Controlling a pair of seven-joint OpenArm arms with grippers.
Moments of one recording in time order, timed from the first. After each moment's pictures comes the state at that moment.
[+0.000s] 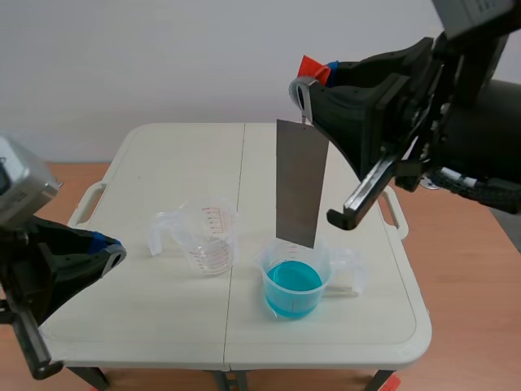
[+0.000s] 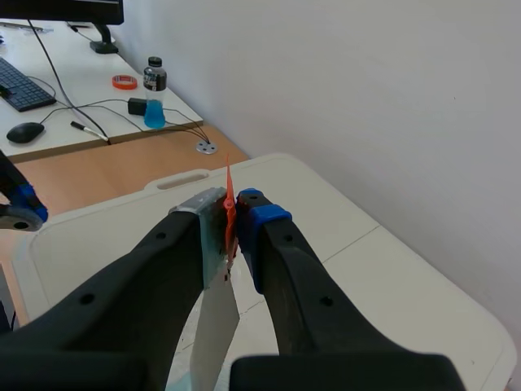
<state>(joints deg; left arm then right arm) 33.7 -42.0 1.0 115.0 -16.9 -26.3 8.3 -18.4 15.4 2.3 121.8 9.9 45.5 -3.5</state>
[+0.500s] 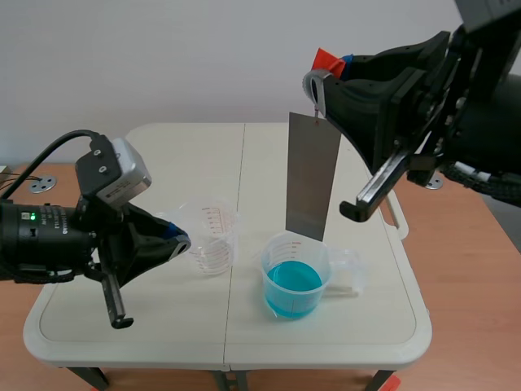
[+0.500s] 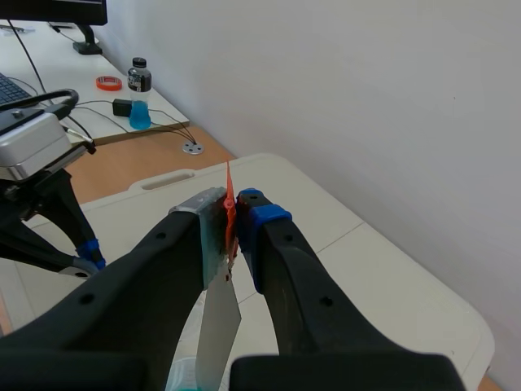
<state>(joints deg) 5.0 -38.1 21.2 95.5 -16.7 -37.8 8.3 -18.5 15.4 4.1 121.8 9.9 45.5 -2.7</state>
